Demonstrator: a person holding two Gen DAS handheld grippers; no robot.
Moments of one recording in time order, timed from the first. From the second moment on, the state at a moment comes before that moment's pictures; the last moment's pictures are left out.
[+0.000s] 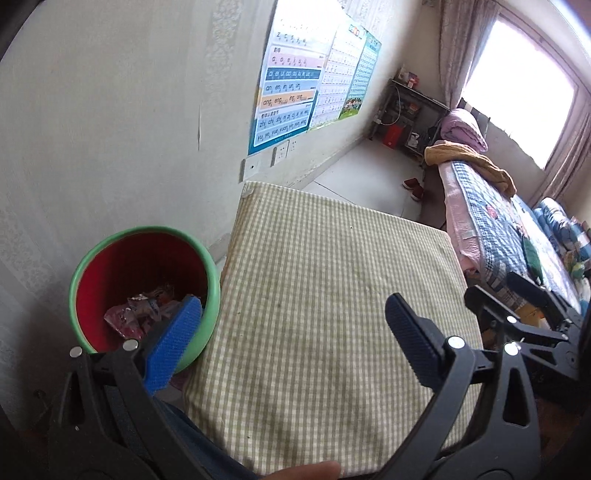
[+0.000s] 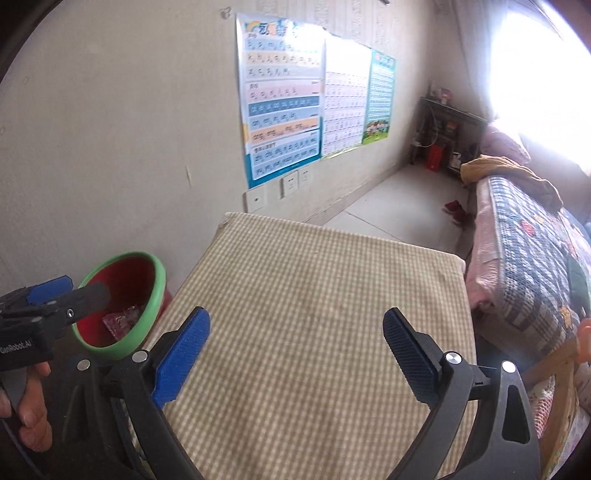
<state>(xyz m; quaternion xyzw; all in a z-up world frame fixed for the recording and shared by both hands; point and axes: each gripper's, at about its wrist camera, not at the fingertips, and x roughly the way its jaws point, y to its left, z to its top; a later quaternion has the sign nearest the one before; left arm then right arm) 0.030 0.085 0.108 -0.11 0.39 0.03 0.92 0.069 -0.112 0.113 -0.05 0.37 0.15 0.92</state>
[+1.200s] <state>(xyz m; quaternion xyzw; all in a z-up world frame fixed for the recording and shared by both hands) 0.028 0.012 0.106 -0.06 0.39 0.01 0.92 0.047 -0.193 0.101 0.00 0.36 0.08 0.93</state>
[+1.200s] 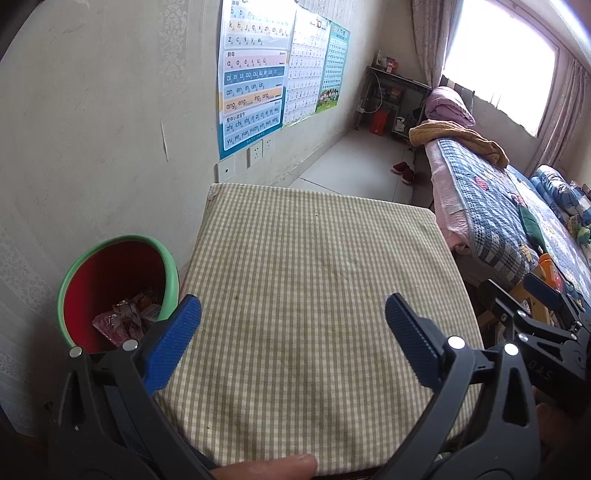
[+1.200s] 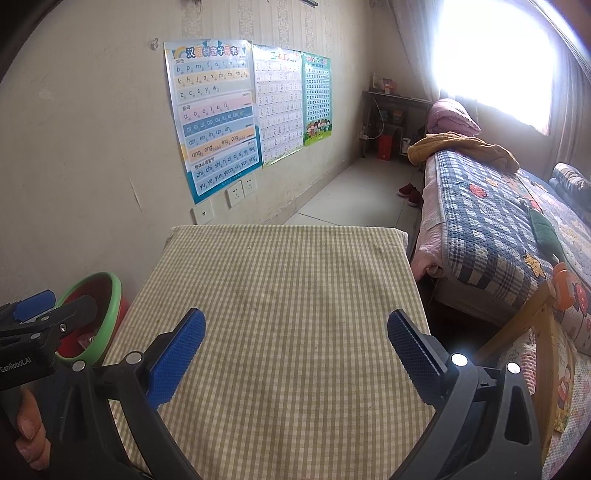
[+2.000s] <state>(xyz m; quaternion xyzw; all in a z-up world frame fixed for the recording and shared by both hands) 0.025 0.012 0.105 -0.06 0.40 0.01 0.92 0.040 -0.183 0.103 -0.01 0.35 0.08 0.93</state>
